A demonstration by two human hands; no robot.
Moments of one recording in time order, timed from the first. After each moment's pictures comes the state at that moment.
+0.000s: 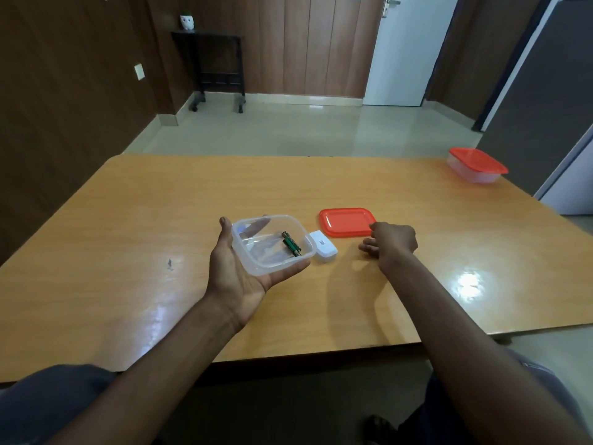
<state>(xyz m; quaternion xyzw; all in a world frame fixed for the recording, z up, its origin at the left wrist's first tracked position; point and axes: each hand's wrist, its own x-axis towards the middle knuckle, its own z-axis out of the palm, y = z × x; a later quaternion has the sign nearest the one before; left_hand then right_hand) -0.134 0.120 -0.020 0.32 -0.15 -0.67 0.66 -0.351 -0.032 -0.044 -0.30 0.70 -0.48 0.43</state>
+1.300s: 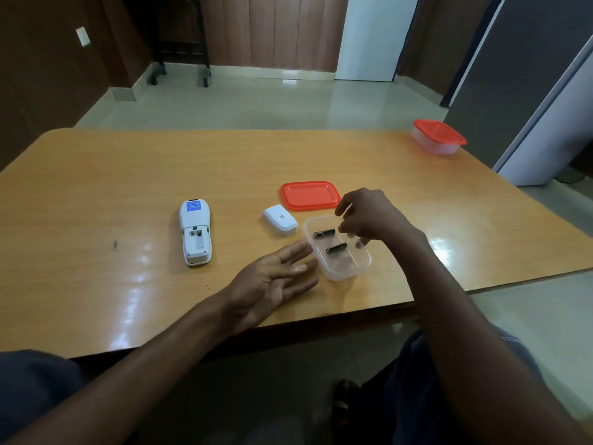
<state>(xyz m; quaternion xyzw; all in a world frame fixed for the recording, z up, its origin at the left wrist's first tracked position) -0.203 0.121 -0.059 0.35 -0.31 -0.77 0.43 -0.401 -0.001 -0.011 -0.73 0.64 -0.11 0.20</state>
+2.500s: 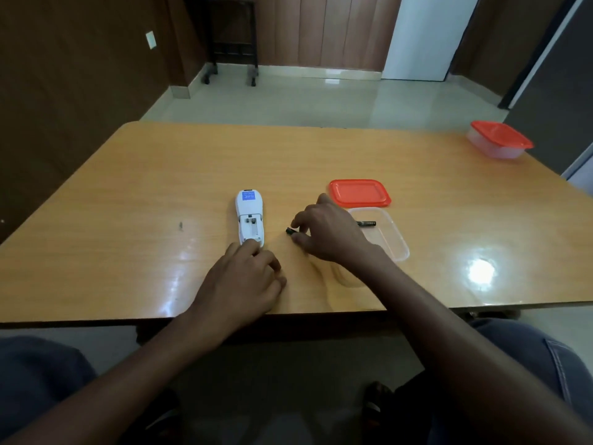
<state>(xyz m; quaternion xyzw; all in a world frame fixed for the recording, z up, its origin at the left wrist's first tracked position) -0.136 0.185 -0.042 0.68 -0.71 -0.04 0.17 -0.277 0.036 -0.050 -0.91 0.39 -0.14 0.02</state>
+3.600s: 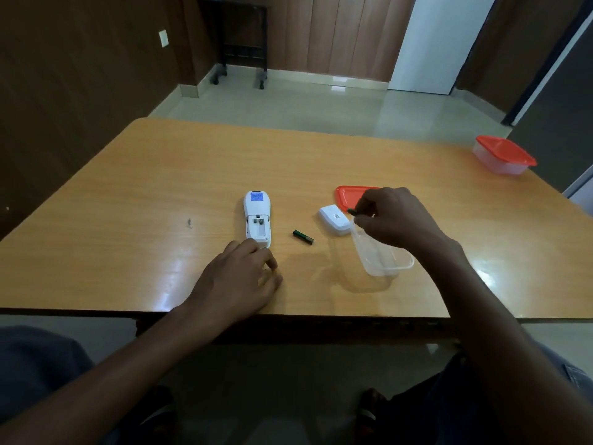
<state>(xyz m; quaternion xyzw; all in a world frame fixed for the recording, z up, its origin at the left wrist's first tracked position) -0.112 0.179 -0.061 0.70 -0.69 -0.07 0.17 -0.345 0.028 0.003 -0.83 0.53 -0.15 0.06</state>
